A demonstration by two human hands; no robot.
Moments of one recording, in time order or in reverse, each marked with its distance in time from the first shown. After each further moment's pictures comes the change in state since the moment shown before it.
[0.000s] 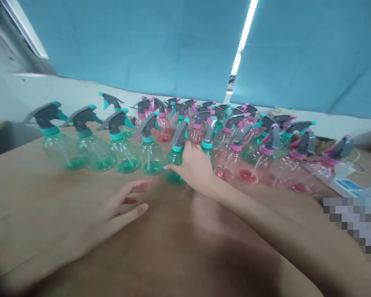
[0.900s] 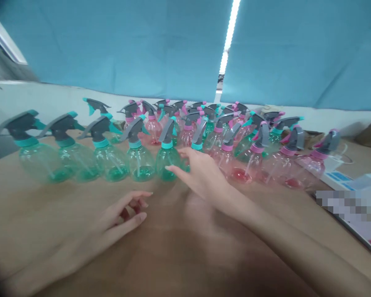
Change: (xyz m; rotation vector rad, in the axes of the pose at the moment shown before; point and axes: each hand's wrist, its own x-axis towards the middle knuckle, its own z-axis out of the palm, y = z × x) left_hand 0.012 0.007 0.007 0.071 -0.089 0.037; right_hand -0.019 0.029 -0.028 0.332 0.014 -0.074
